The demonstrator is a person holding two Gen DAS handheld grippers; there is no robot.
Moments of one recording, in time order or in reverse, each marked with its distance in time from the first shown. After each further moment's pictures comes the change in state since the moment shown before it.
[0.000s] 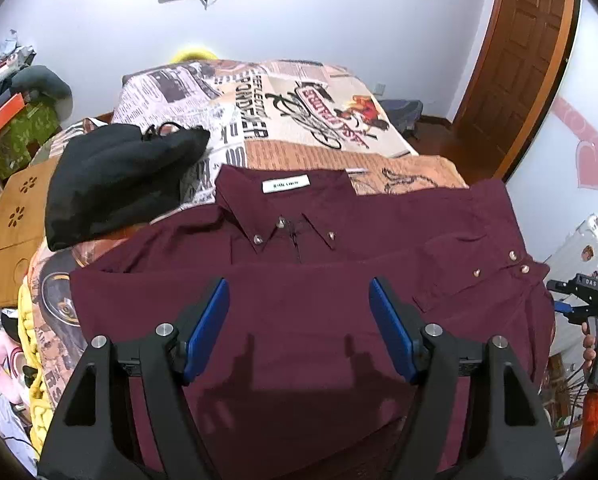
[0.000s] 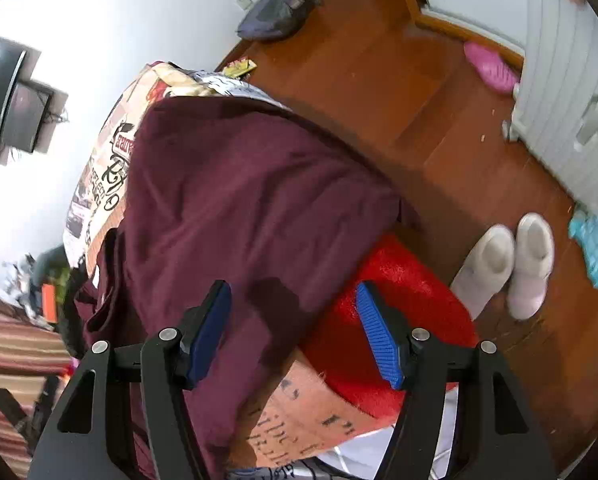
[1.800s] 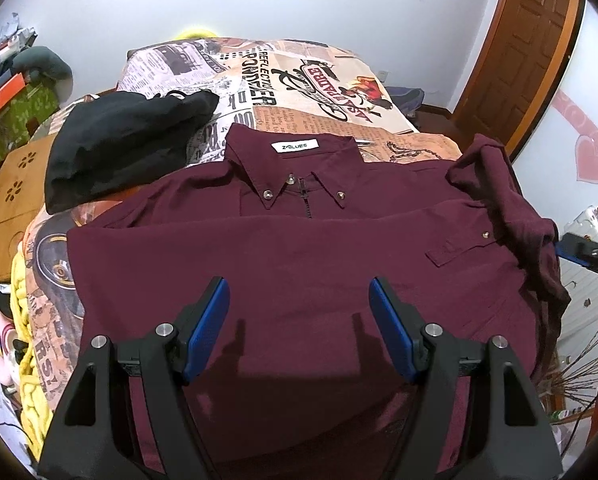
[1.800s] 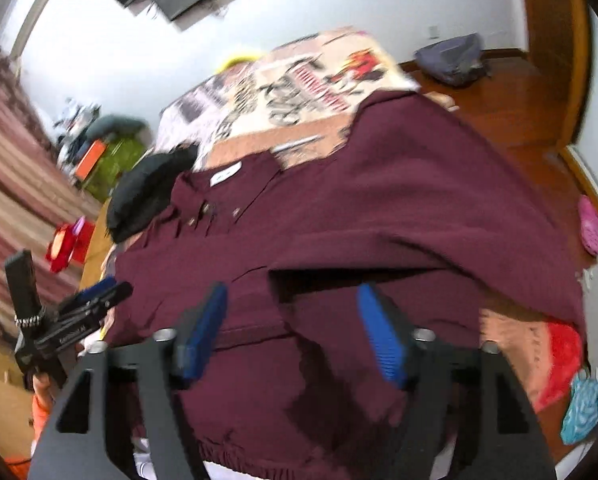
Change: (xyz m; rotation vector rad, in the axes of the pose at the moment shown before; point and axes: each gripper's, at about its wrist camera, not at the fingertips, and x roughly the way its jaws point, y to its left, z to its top) left arm -0.001 0.019 -0.034 -0.026 0.042 -0.025; right arm -0.025 0.199 -0.108 -0.605 -0.050 0.081
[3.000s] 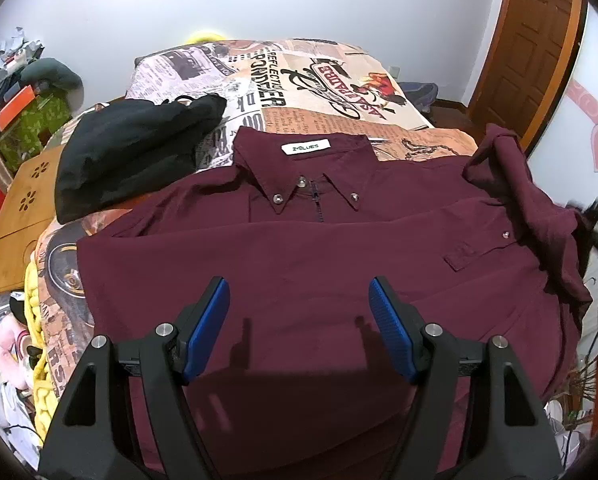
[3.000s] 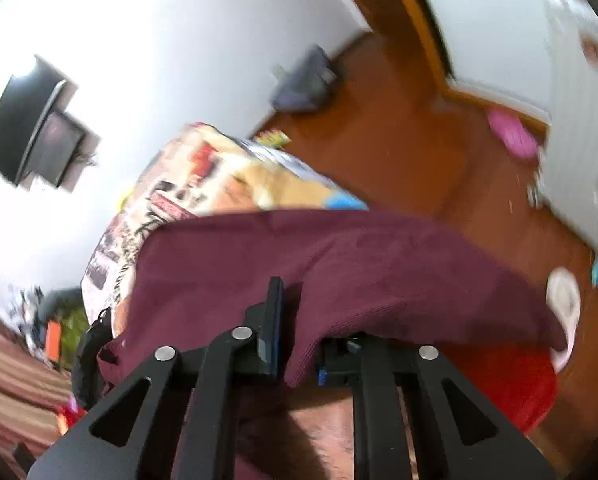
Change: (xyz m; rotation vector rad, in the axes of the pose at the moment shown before) left arm 0.010 -0.005 0.003 0.027 -0.004 0.083; right arm -0.008 -0.138 0.031 0.474 -0.296 -0.149
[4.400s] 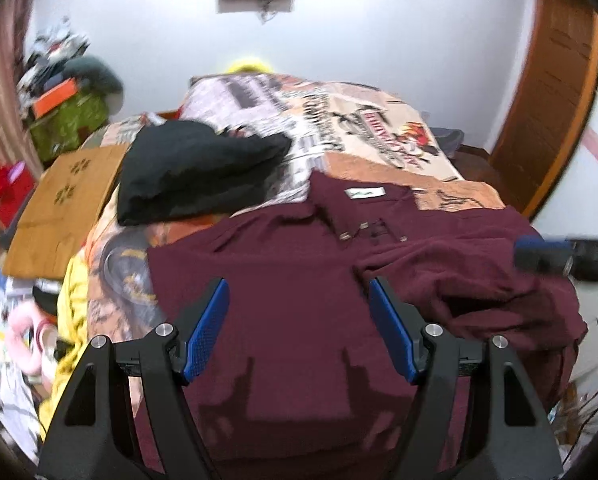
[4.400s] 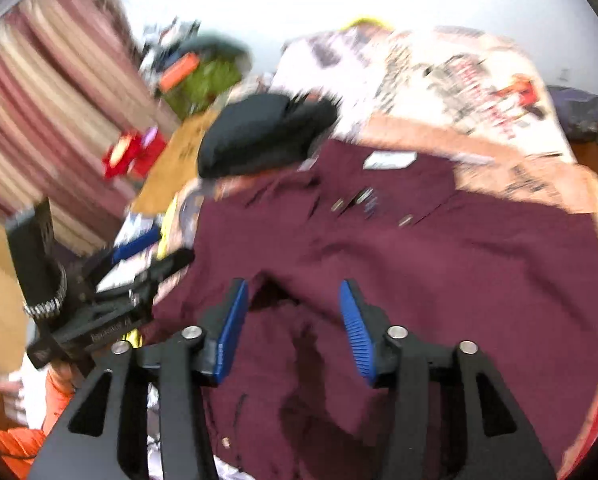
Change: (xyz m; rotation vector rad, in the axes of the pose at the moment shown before) left arm -0.053 0.054 0.000 -0.084 -0.134 0.051; right arm -0.006 0.238 -0.129 -0.802 0.477 0.389
